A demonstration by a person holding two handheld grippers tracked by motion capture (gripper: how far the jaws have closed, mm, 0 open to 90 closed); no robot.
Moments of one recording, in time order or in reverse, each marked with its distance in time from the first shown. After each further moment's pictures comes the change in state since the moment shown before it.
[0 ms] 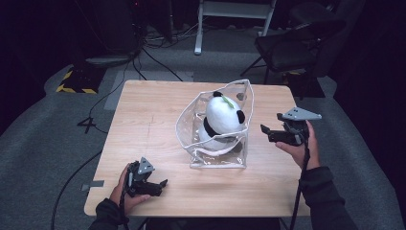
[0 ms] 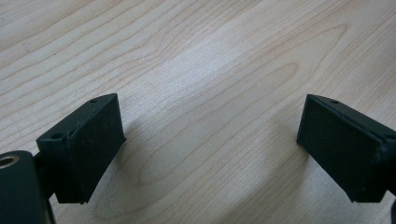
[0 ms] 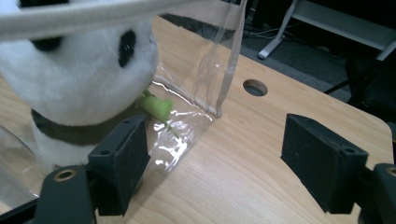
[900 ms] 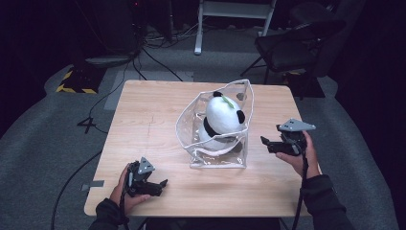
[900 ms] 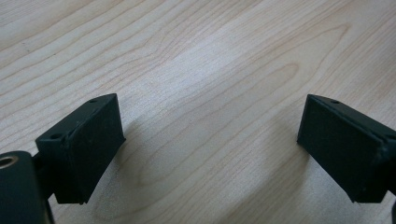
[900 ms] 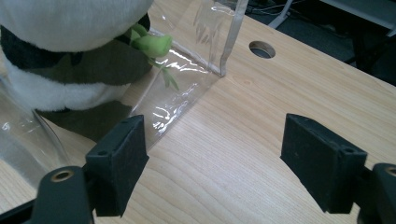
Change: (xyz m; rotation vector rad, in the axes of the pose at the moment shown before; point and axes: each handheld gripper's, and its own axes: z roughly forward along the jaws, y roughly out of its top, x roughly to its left) left arm 0.000 0.000 0.000 0.000 -0.001 -0.004; right arm 0.003 -0.038 0.011 0.082 0.002 -0.026
